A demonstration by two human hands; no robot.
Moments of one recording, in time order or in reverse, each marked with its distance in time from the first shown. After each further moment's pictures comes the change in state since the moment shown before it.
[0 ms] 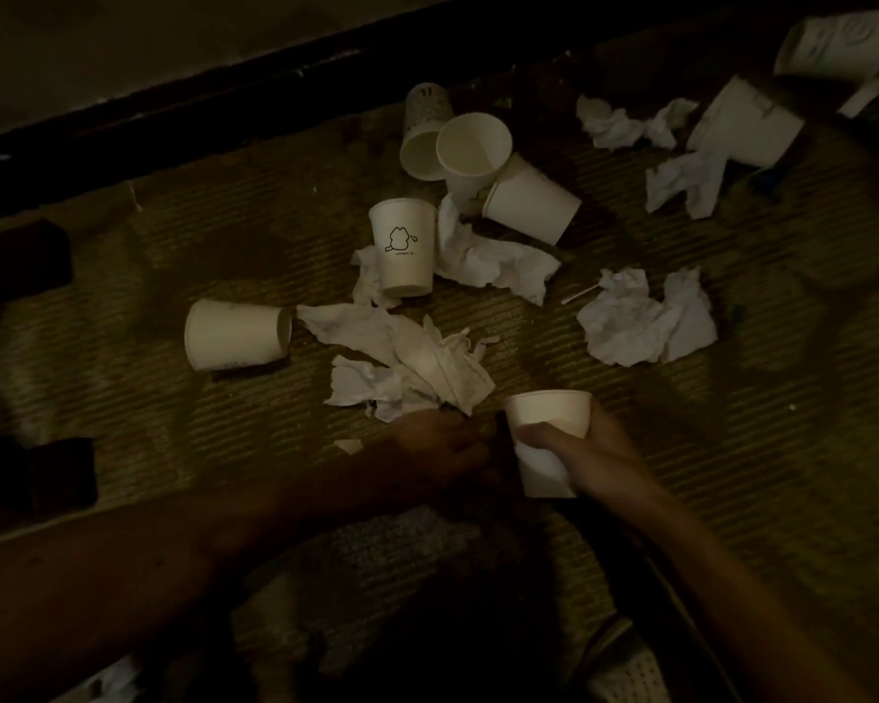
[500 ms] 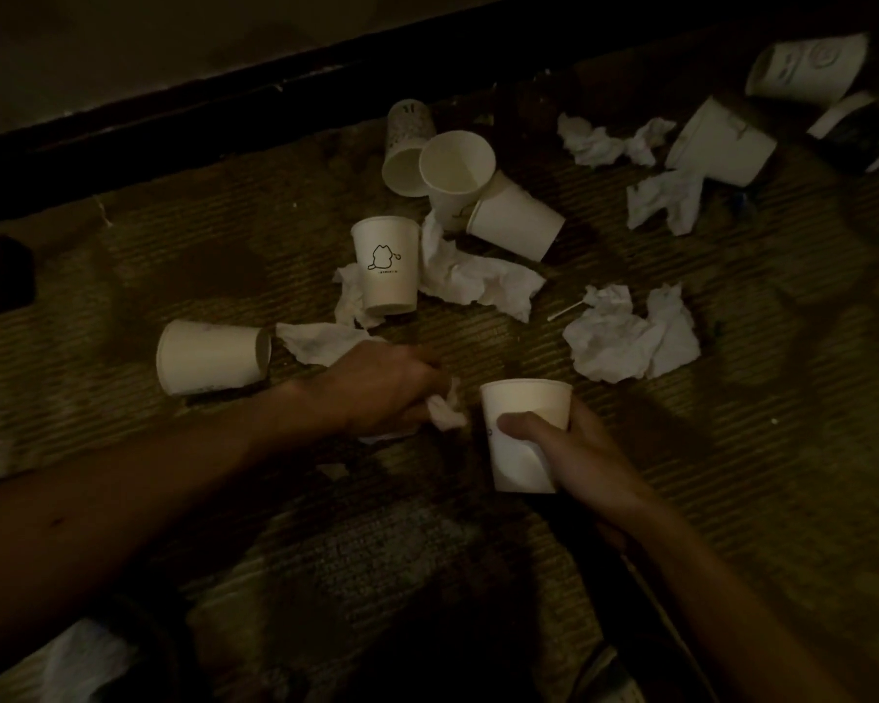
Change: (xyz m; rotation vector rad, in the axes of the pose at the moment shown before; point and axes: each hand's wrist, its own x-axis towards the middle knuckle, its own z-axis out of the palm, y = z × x) left_hand 0.010 -0.058 -0.033 -0.020 0.228 0.218; right_hand -0.003 -0.026 0.006 0.061 -0.055 0.017
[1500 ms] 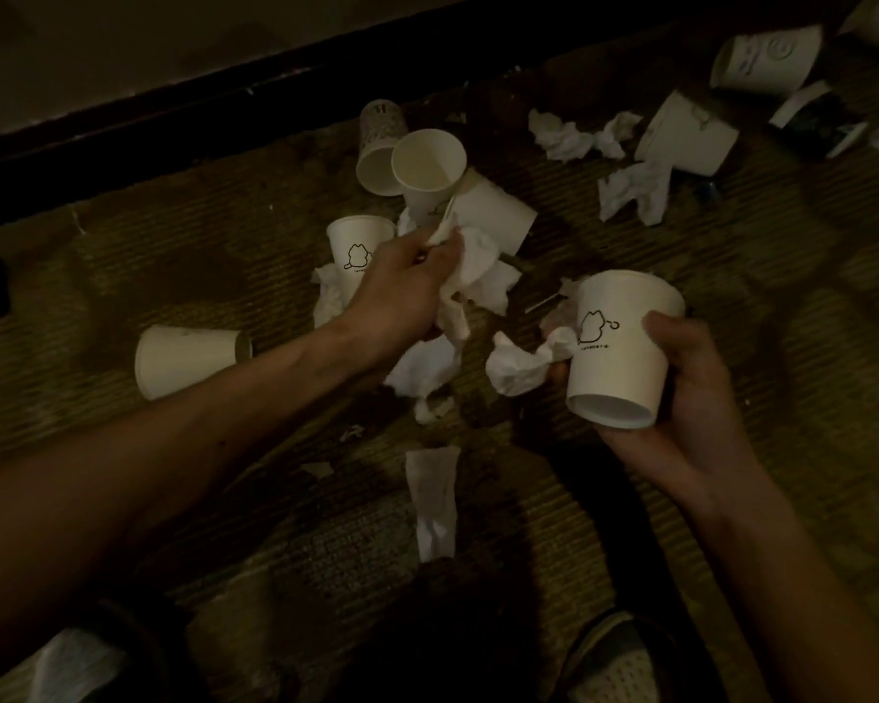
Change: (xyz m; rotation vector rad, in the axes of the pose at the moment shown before) left_hand 0.032 0.054 -0.087 -1.355 0.537 -0.605; right_hand -0.021 -0.045 -0.050 0.866 -0.206 -0.121
